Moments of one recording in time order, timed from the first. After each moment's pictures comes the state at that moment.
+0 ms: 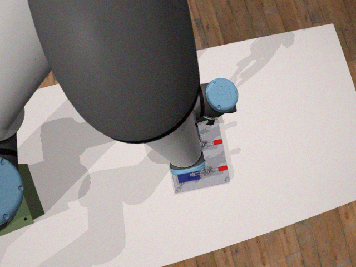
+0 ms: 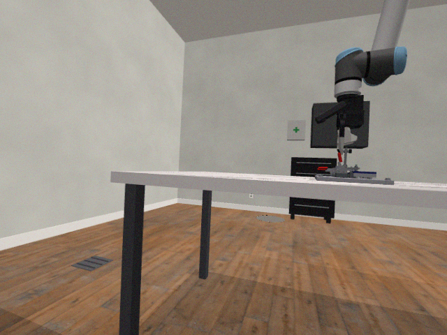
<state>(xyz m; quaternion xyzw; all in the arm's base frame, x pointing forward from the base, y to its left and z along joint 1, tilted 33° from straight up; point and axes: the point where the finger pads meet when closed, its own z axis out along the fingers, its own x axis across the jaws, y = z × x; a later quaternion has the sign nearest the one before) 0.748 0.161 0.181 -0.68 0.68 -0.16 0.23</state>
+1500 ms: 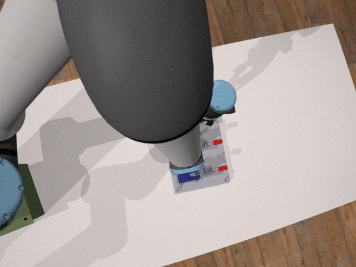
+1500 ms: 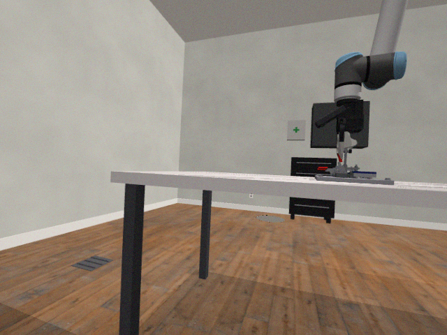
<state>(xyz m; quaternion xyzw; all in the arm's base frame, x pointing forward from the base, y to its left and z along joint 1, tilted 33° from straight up) 0.758 0.163 0.167 -0.68 0.68 -0.16 0.23</state>
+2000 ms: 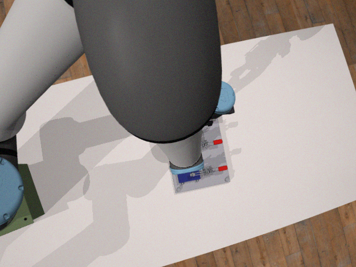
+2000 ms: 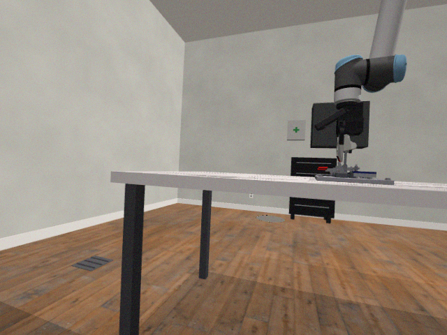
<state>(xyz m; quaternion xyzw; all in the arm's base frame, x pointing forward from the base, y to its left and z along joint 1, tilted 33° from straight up) 0.764 0.164 0.159 -0.68 0.68 -0.16 0.23</state>
